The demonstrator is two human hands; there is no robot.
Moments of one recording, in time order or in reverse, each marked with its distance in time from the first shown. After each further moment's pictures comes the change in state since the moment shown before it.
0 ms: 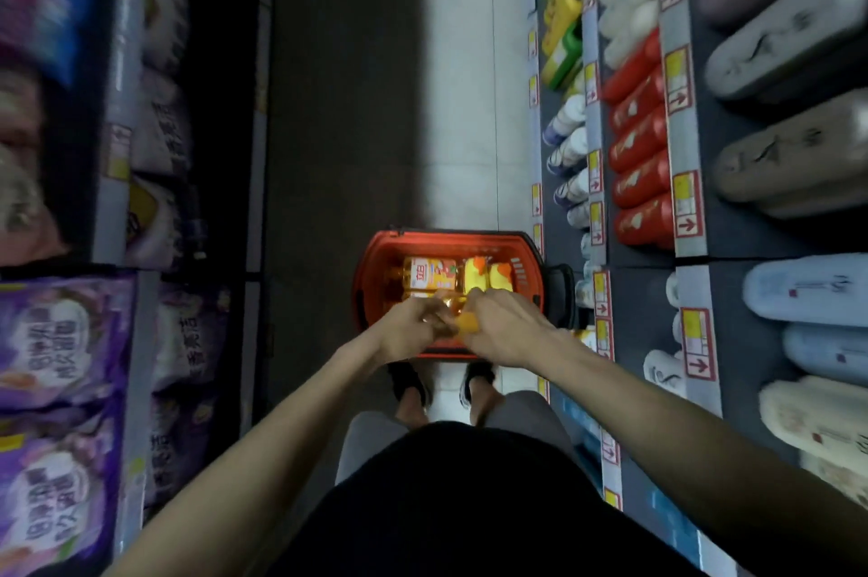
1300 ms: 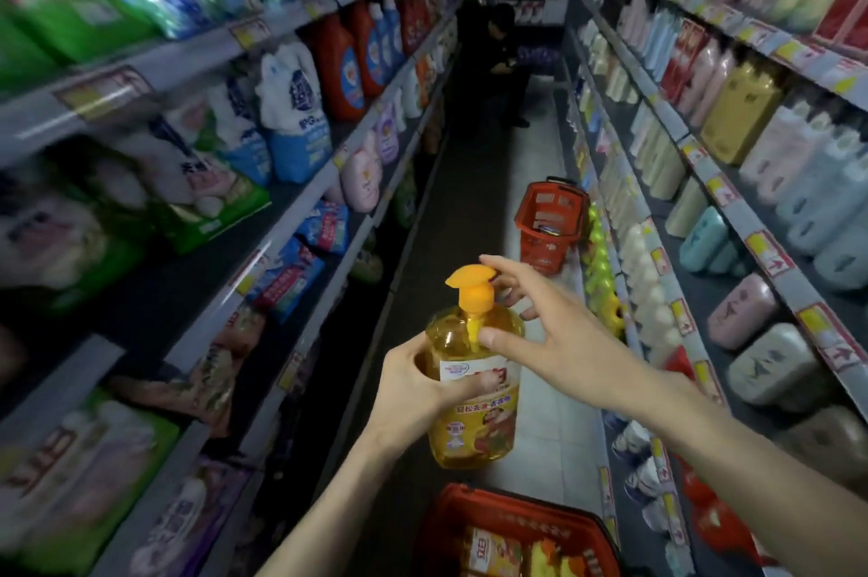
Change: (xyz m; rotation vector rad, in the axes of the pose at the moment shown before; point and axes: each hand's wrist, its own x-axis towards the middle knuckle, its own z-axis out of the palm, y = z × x) left_hand -0.242 0.154 -0.122 -0.362 0.698 0.892; right_hand -0.142 -0.176 -0.264 0.238 0.676 -0.691
